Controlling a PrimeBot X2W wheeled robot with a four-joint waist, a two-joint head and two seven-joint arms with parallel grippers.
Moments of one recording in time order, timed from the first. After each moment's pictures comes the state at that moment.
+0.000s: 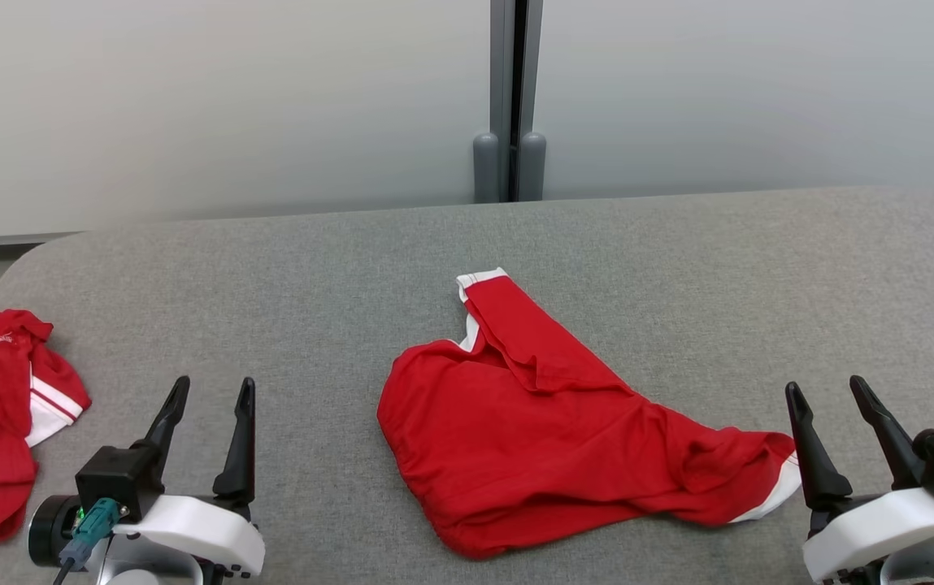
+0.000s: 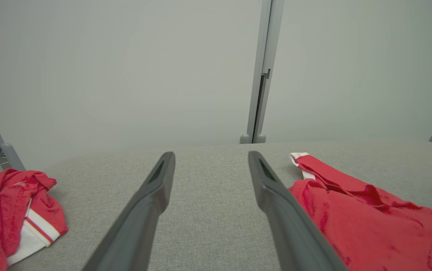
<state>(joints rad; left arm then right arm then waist) -0.11 0.29 -0.30 0.25 -0.46 0.10 -0.26 0.00 -0.19 0.05 0.08 0.25 0.13 -0.01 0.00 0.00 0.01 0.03</state>
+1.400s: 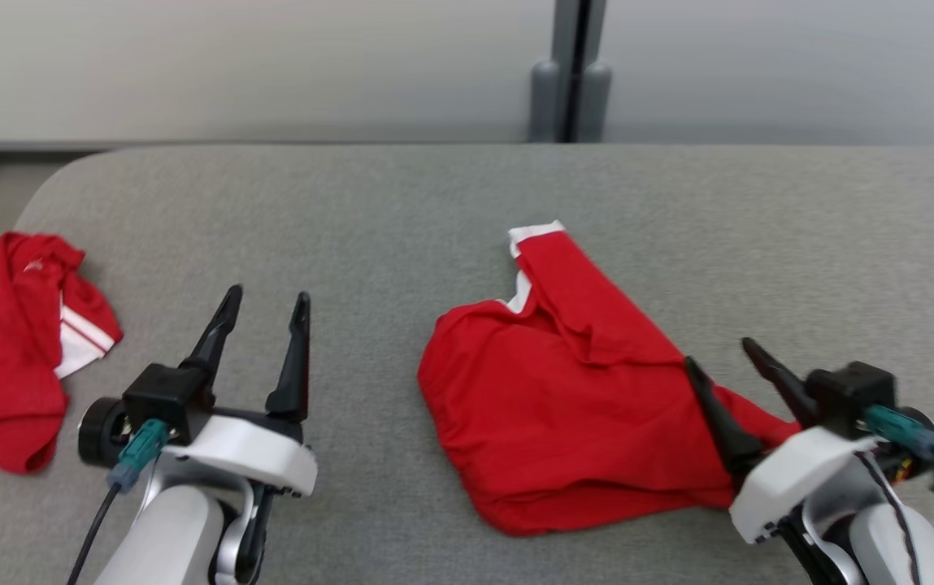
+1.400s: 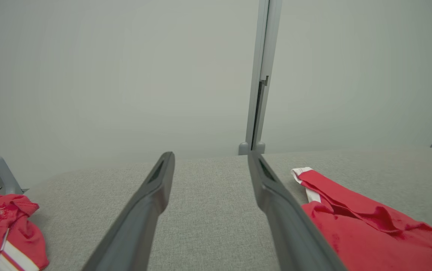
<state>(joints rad) -0.26 0.25 -0.37 0.23 -0.43 0.11 -0.24 -0.16 -0.25 0.27 0.15 0.31 0.13 0.09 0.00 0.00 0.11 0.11</state>
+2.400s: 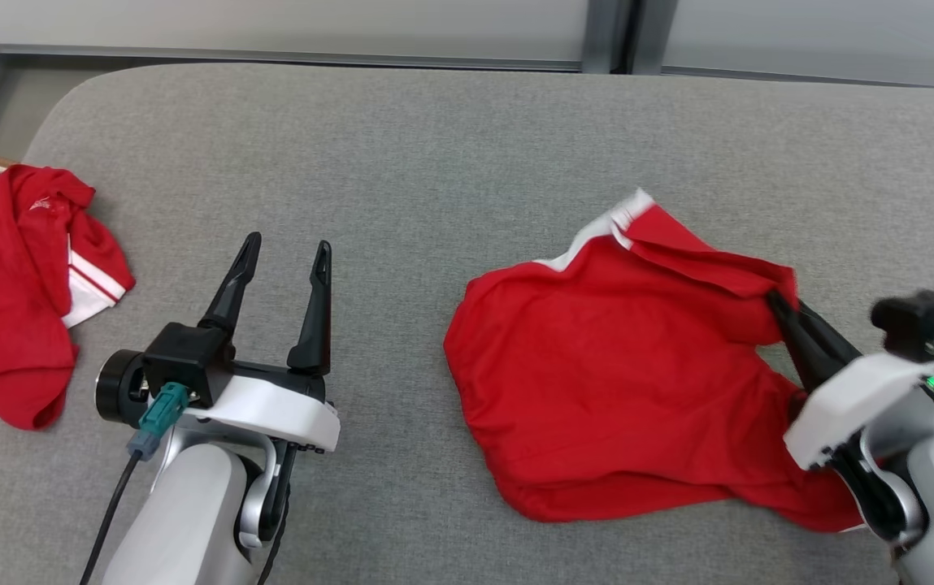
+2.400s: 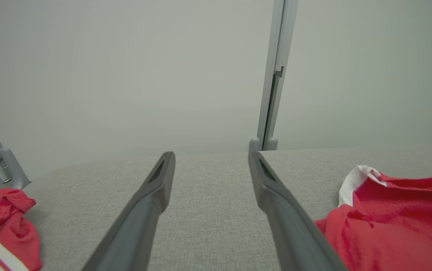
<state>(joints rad) -0.35 0.14 -0.32 0.27 -0.33 0.07 -0.26 -0.37 -0.36 0.34 0.35 0.50 0.13 0.09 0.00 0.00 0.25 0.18</state>
